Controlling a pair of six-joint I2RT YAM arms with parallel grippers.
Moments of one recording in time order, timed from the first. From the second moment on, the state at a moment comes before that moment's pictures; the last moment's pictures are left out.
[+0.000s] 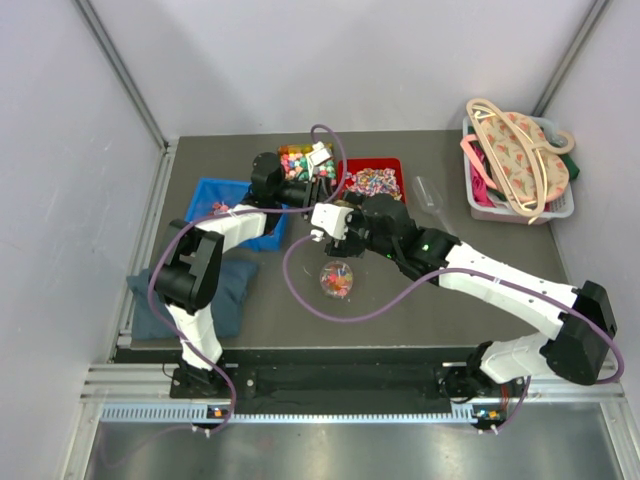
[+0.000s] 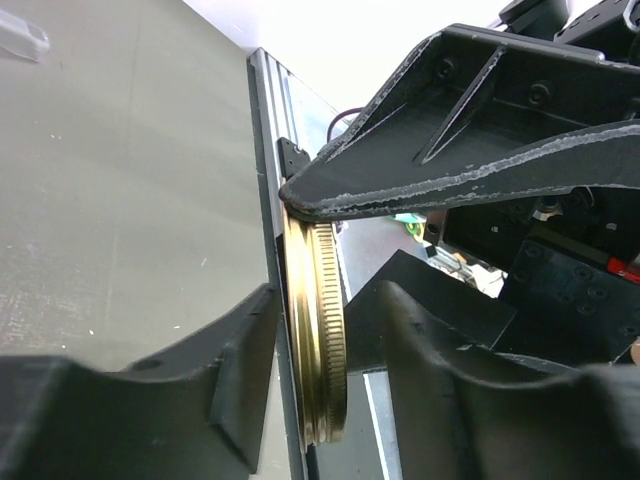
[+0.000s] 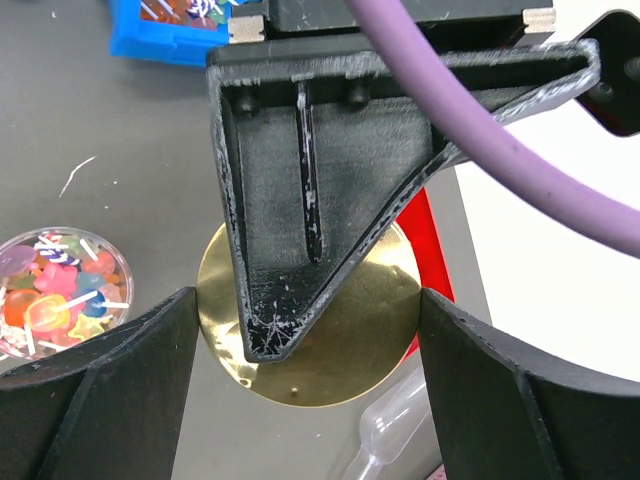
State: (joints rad) left arm -0.39 1.86 1.17 0.79 1.46 -0.95; right arm 0.92 1.34 1.12 -0.22 0.14 -0.72
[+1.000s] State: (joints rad) left arm -0.14 1.65 0.95 0.63 1.29 -0.51; right arm 0.75 1.20 1.08 -0.40 -0.13 -0.56
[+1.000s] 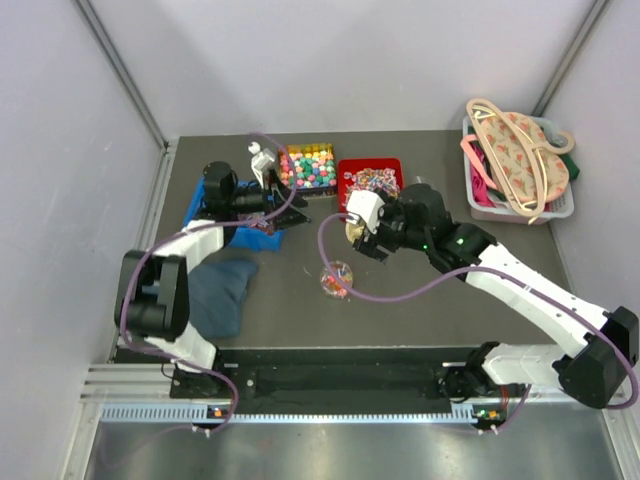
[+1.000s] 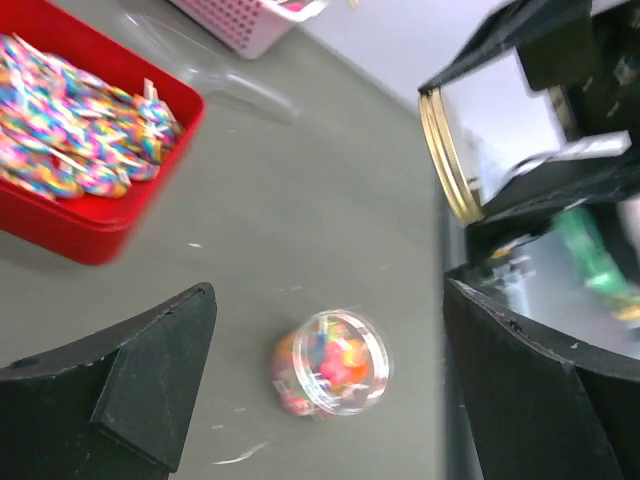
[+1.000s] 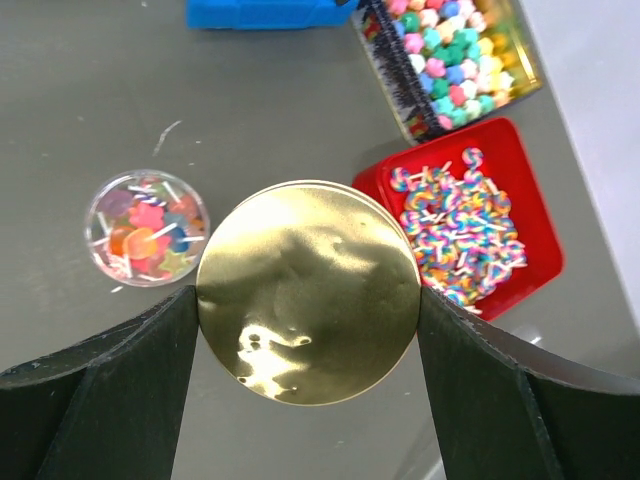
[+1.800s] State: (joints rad) left arm -0.35 1.33 0.36 0.68 0.79 0.02; right arm 0.68 1.30 1.11 -0.45 -0.28 -0.48
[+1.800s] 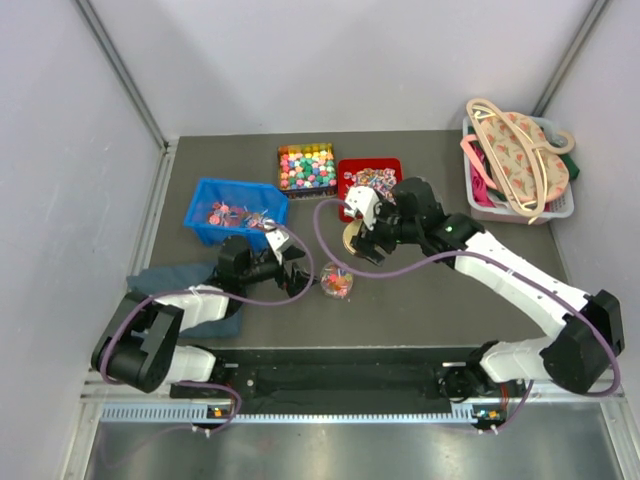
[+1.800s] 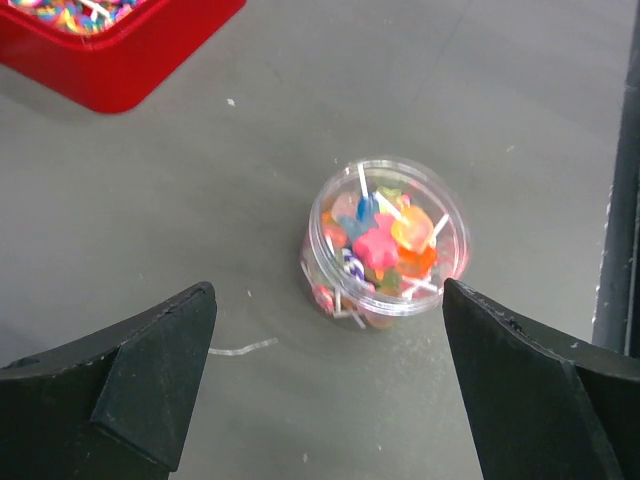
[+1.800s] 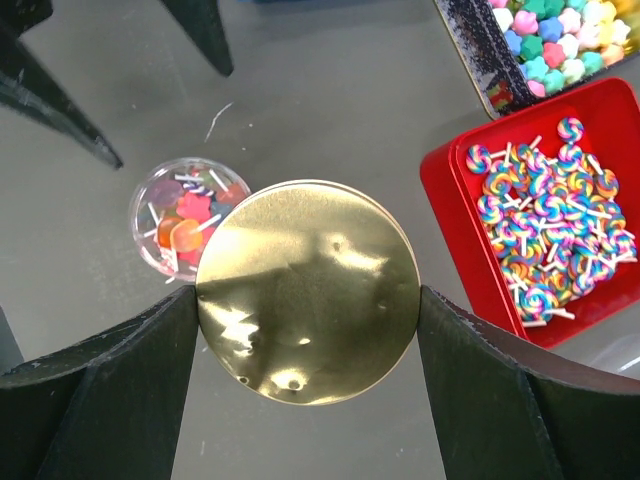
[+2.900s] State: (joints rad) left arm -0.65 1.83 0.23 1.35 0.48 0.03; right arm 0.68 1.38 1.16 -0.47 -0.29 -0.48
